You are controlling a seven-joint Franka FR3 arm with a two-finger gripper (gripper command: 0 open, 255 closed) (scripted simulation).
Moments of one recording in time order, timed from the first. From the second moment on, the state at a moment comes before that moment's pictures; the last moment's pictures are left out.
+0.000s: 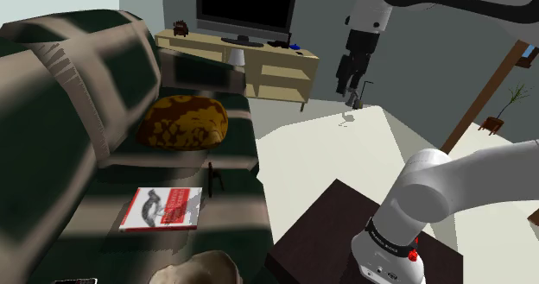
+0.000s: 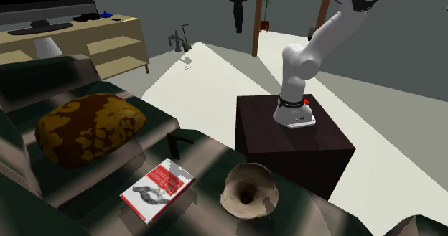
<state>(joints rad) 0.00 -0.79 -0.07 -2.26 -0.07 1.43 -0.03</state>
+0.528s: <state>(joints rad) 0.03 -0.70 -0.03 -2.35 -0.03 1.61 0.02</state>
